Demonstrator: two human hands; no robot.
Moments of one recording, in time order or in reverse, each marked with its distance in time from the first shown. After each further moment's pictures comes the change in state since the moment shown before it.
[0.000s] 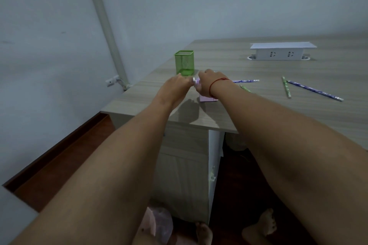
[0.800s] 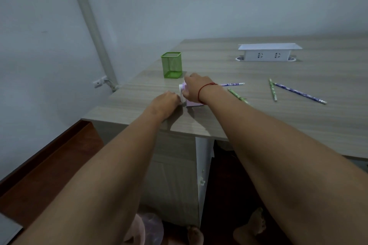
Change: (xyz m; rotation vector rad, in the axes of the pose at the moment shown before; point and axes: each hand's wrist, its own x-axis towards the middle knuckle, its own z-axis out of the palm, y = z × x) left_hand 0.008 0.004 0.036 0.018 -0.398 -0.119; right_hand -0.002 0.006 -0.003 0.027 -0.003 -0.102
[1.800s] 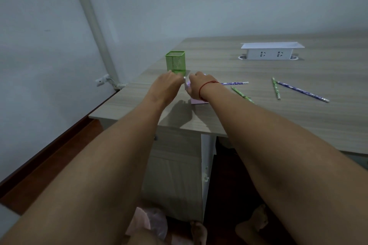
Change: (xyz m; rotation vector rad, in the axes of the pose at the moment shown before) left_hand -0.011 -0.004 -0.053 0.100 0.353 0.086; right_hand 0.008 -0.009 0.000 0.025 -0.064 0.140
